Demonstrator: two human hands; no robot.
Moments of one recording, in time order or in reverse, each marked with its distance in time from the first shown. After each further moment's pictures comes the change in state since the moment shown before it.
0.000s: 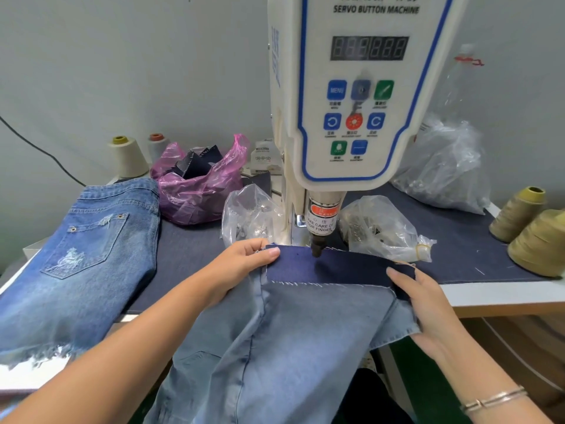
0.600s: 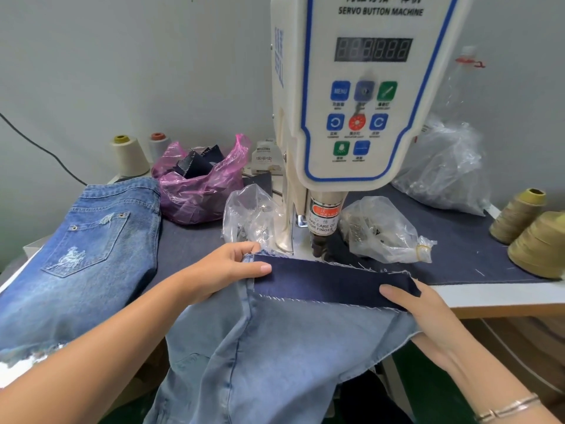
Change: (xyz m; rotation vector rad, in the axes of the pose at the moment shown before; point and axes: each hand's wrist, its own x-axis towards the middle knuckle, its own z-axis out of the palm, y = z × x) left_hand -0.016 0.006 -0.021 0.091 -0.095 -0.011; right_hand -0.010 0.000 -0.009 -0.131 -0.149 0.031
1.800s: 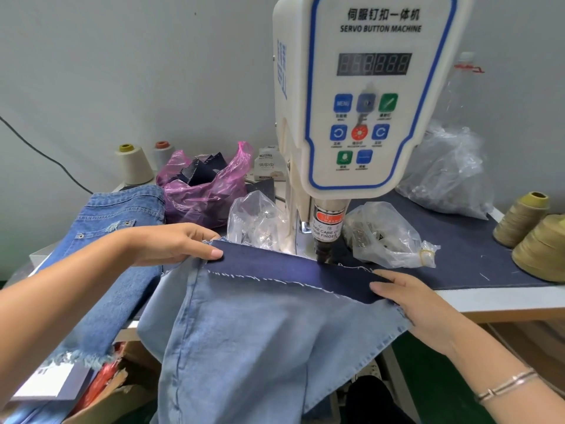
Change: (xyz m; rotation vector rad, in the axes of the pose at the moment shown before) left_hand -0.025 0.057 -0.078 0.342 -0.174 -0.304; right_hand 0.013 -0.020 0.017 -0.113 -0.212 0.125
